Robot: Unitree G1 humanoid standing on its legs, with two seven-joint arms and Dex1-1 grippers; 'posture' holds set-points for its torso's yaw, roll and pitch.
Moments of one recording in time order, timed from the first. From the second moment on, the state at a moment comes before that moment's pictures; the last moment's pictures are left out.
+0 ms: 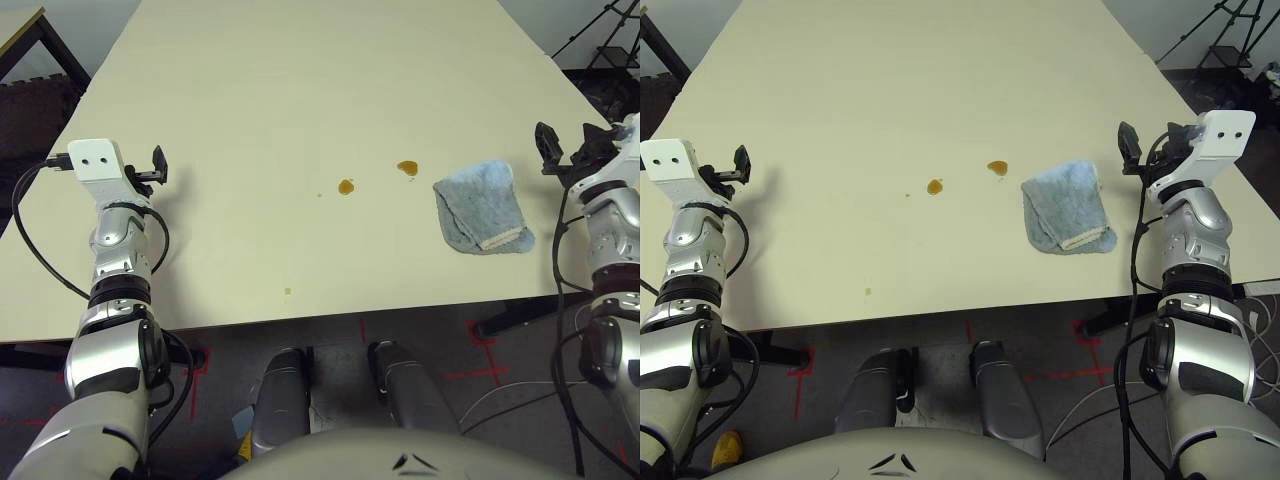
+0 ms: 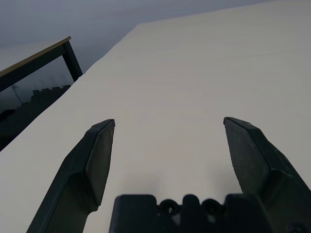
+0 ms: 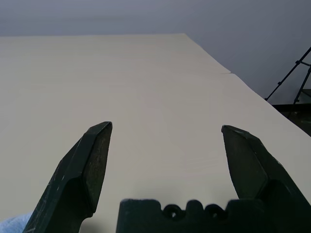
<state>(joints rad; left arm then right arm) -0.66 0.57 0.35 1.00 -0.16 -0.37 -0.20 -0.67 -0.56 -0.38 0.86 0.36 -0.18 0.50</state>
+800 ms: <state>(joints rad) -0.64 0.52 0.33 0.84 -0.32 -0.24 -0.73 -0.68 -0.56 -0.36 0.86 0.34 -0.16 0.49</state>
